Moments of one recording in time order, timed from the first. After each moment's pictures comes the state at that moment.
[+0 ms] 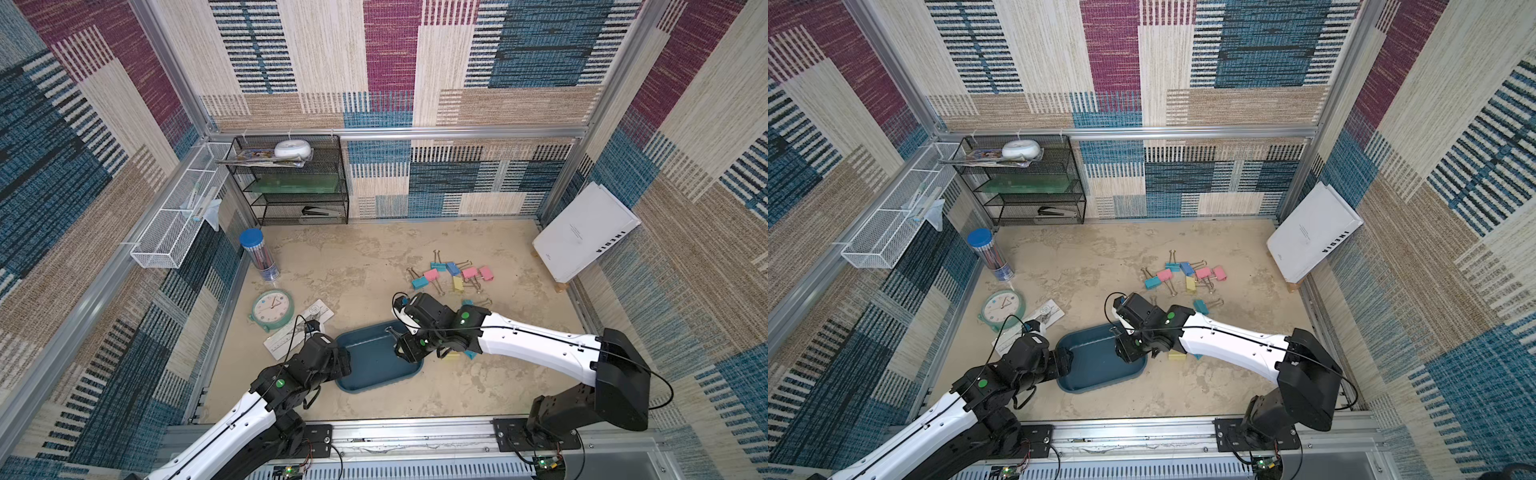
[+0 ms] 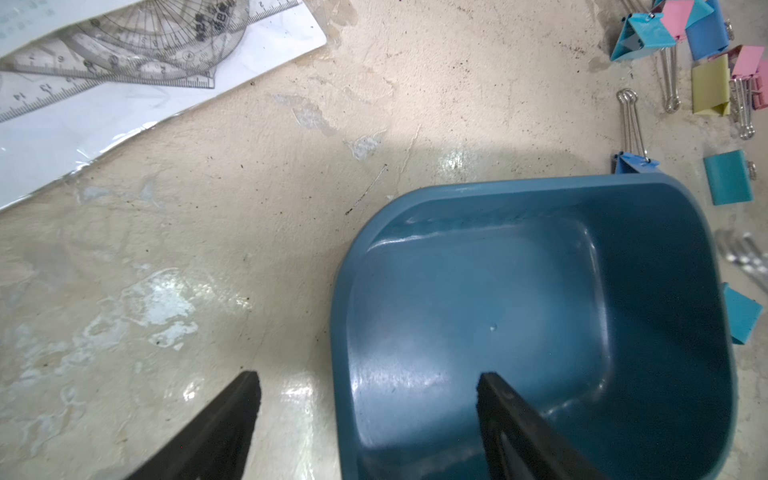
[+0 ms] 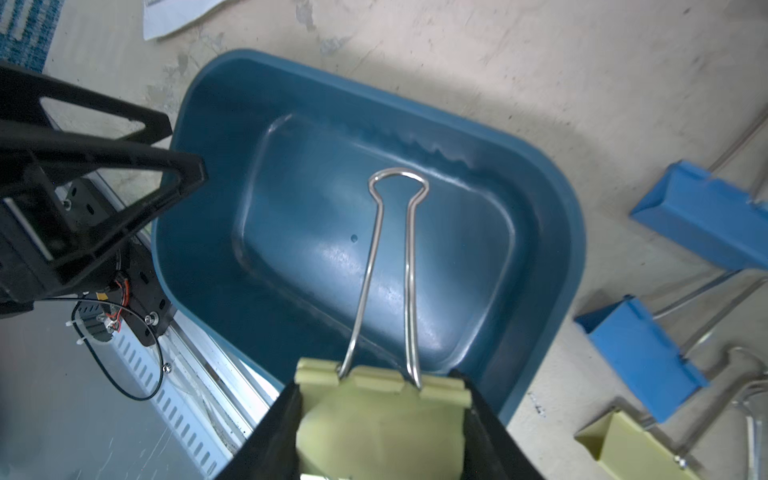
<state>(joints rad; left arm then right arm) -0.64 0.65 0.42 -0.71 -0.16 -0.80 1.04 1.49 1.05 -0.59 -0.11 0.45</state>
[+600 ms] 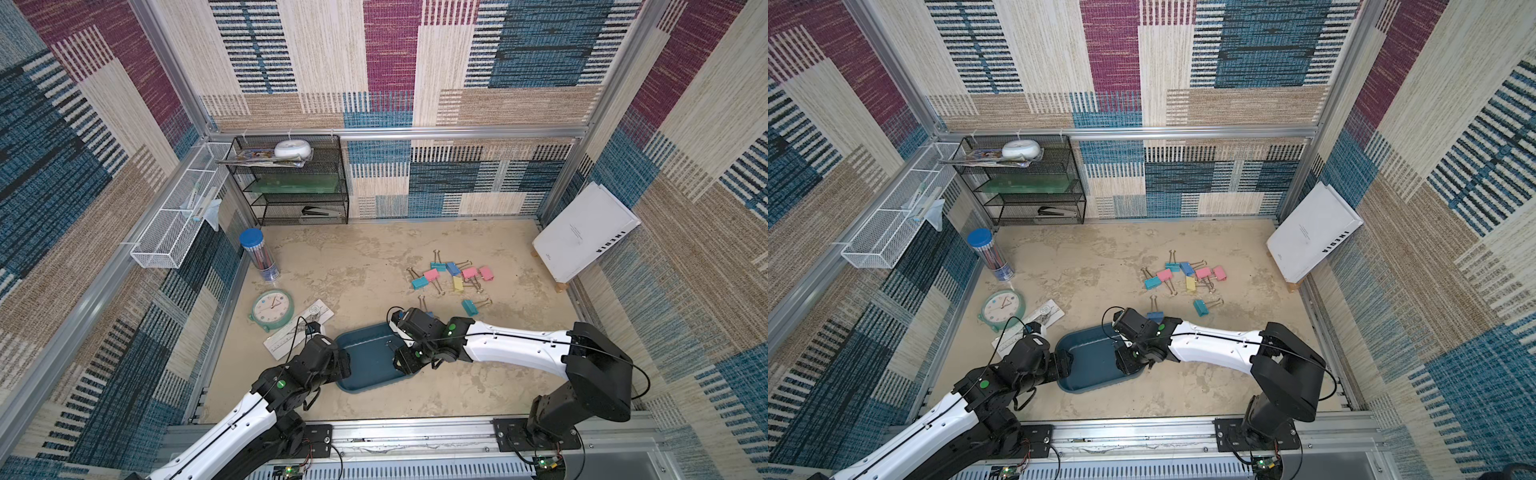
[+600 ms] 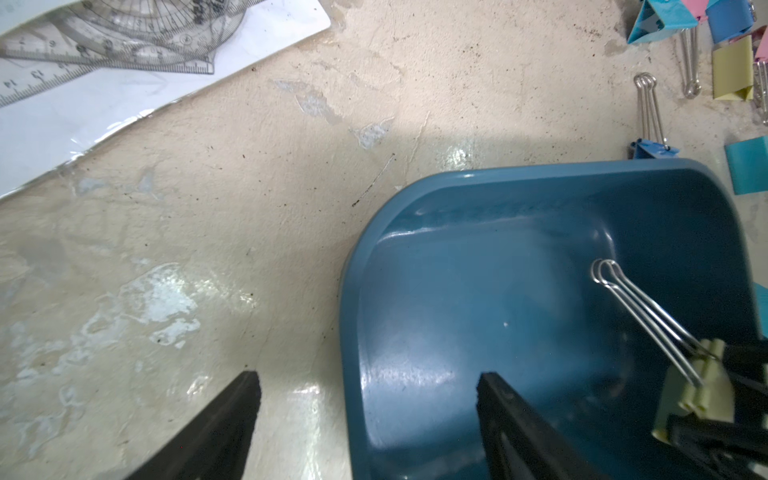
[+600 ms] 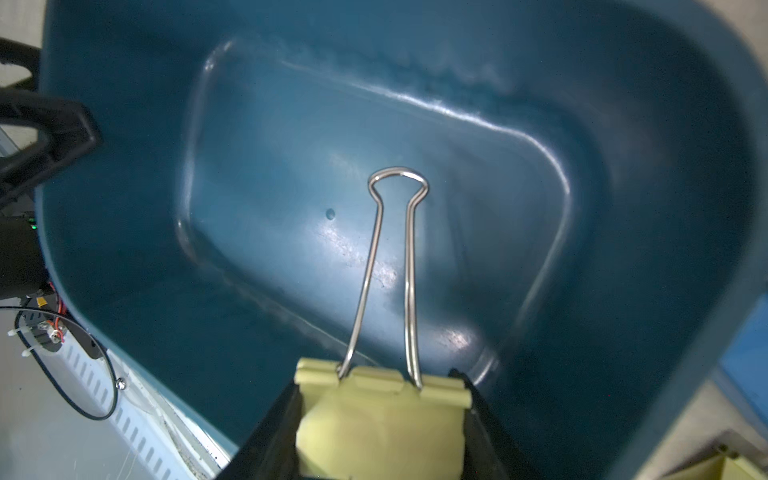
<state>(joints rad) -0.64 0.65 0.40 -0.70 -0.16 -0.79 1.07 1.59 0.97 -0.48 -0.12 0.50</state>
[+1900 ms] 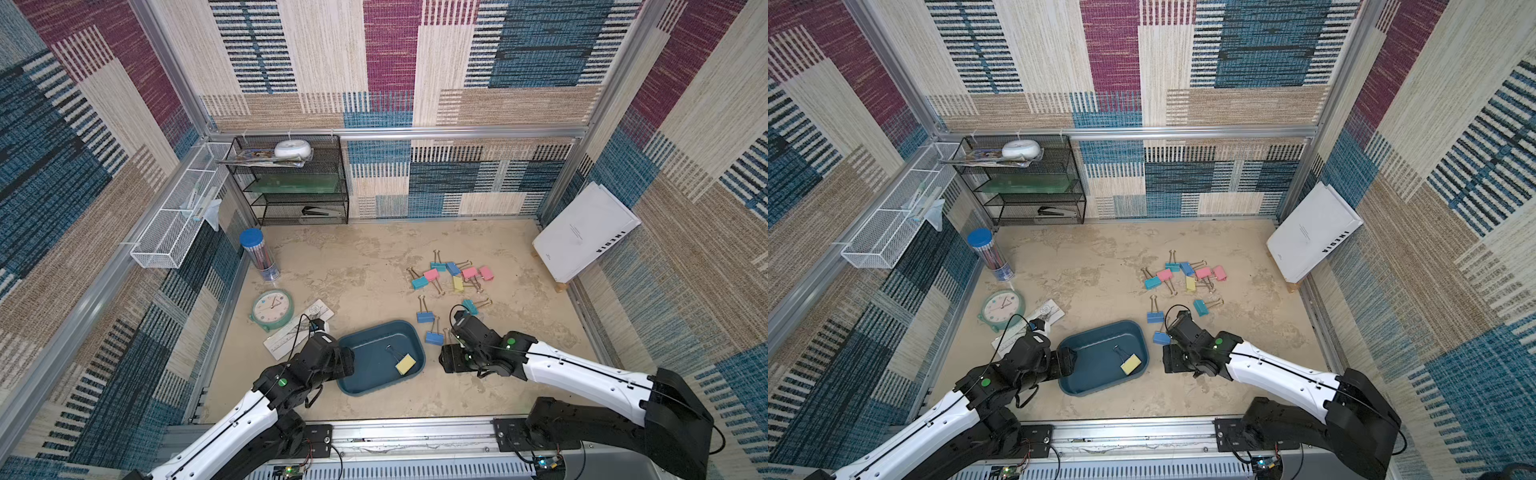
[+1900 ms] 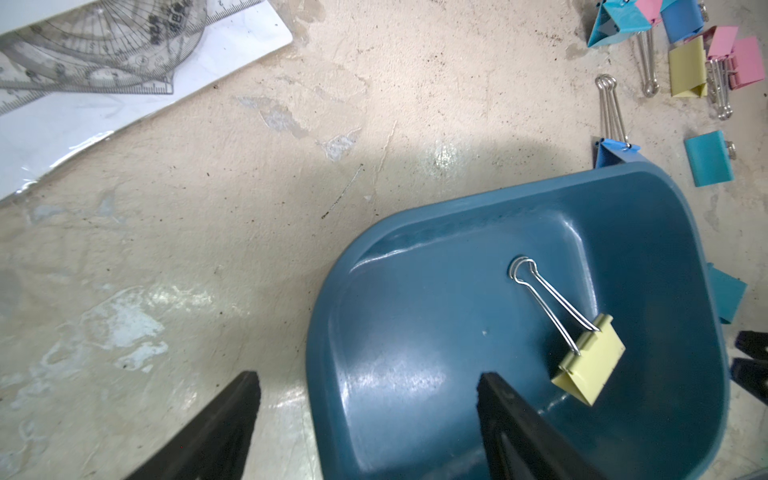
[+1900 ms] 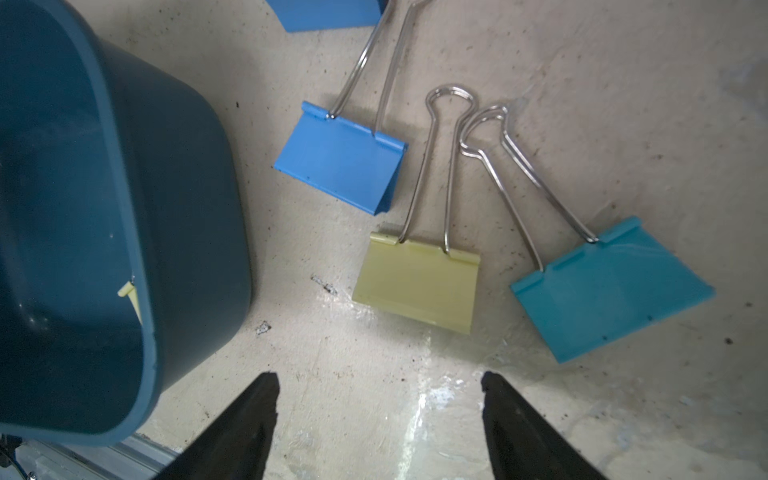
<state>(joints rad) -0.64 0.66 0.41 -0.65 -0.13 -0.76 0.87 1.16 0.61 -0.57 0.05 0.71</state>
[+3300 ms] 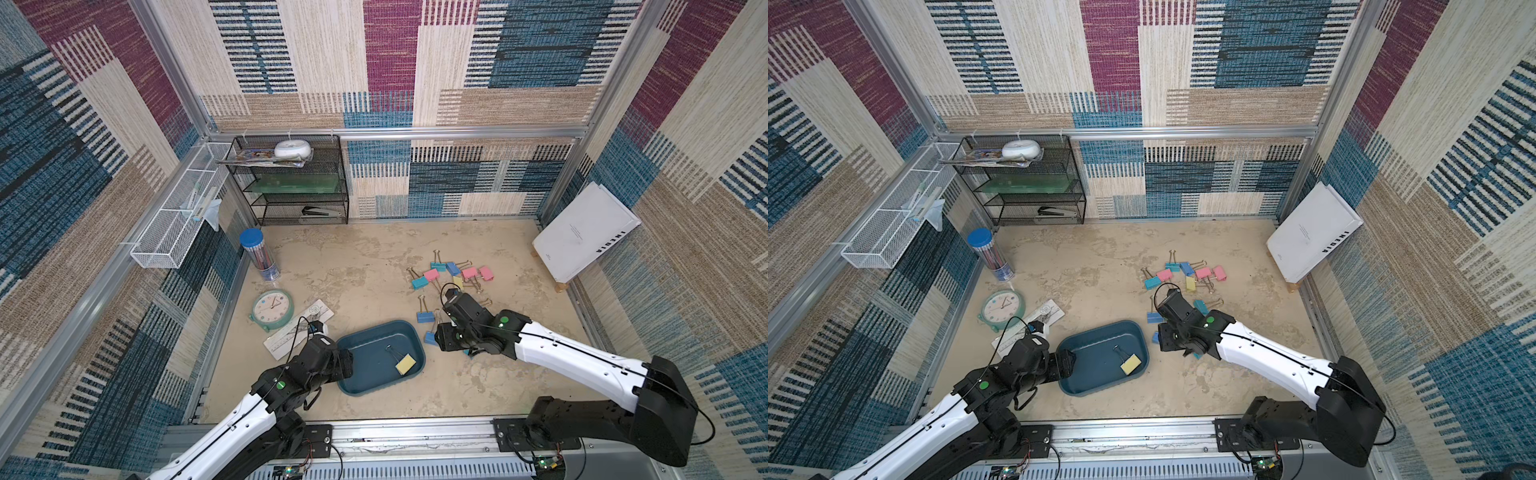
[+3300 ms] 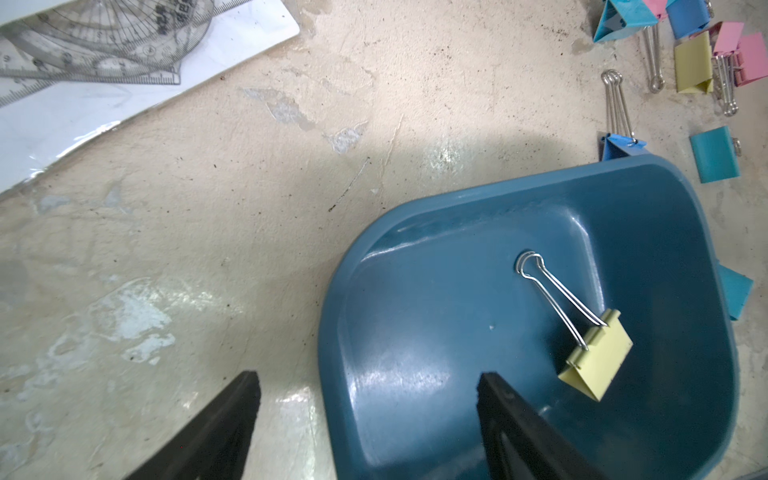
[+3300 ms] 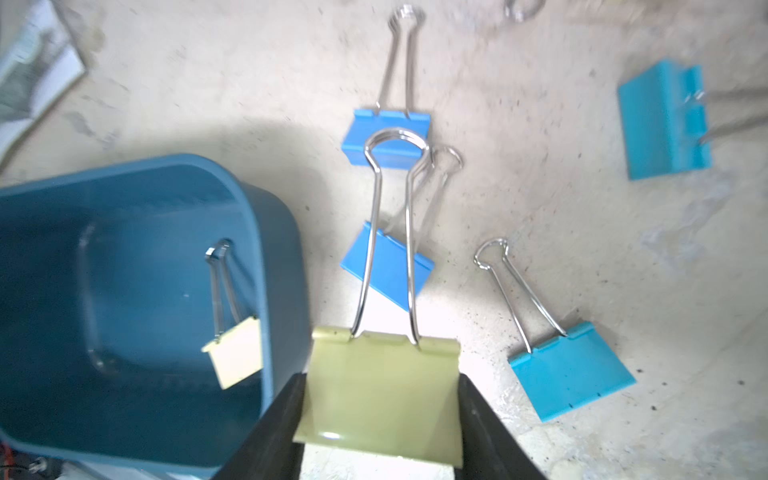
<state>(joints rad) -0.64 0.63 0.39 -0.66 -0.13 -0.76 0.88 1.23 0.89 -0.68 0.09 0.63</state>
